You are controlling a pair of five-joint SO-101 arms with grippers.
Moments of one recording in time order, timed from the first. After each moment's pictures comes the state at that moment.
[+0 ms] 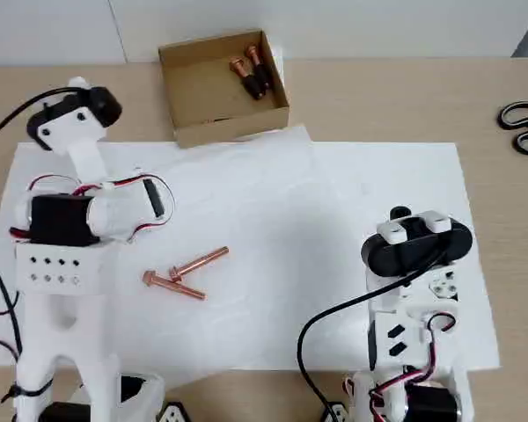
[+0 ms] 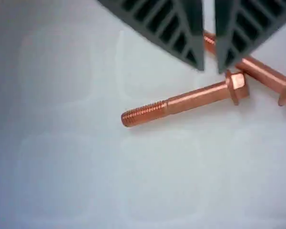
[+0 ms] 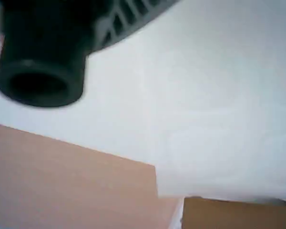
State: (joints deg) left arm 0.5 -25.8 4.5 99.4 29.0; right arm 1.3 -103.2 69.0 59.3 12.2
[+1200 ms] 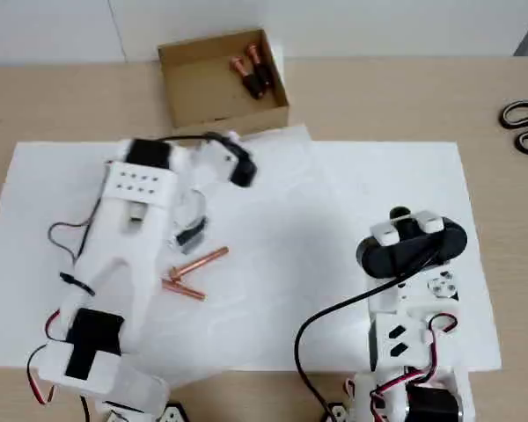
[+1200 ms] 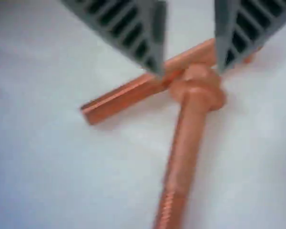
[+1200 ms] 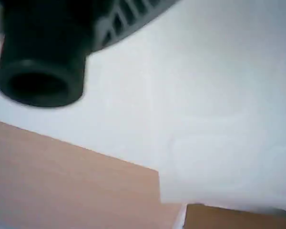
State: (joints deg) left arm 9.1 4.3 4.5 99.0 -28.9; right arm 1.3 -103.2 69.0 59.4 14.5
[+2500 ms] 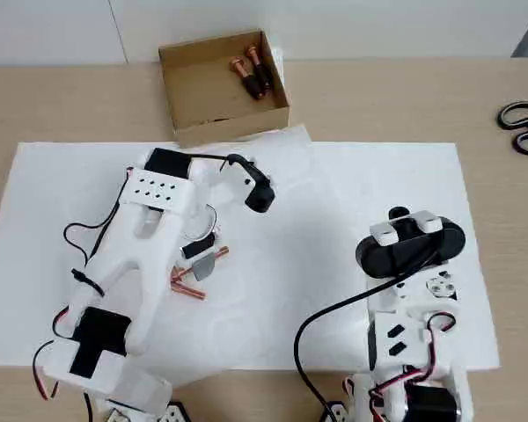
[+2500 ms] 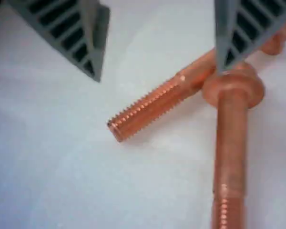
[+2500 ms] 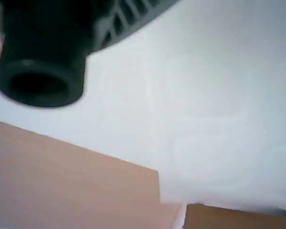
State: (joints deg) left arm 10.5 4.8 8.6 99.1 -35.8; right arm 1.3 -103.2 69.0 59.4 14.5
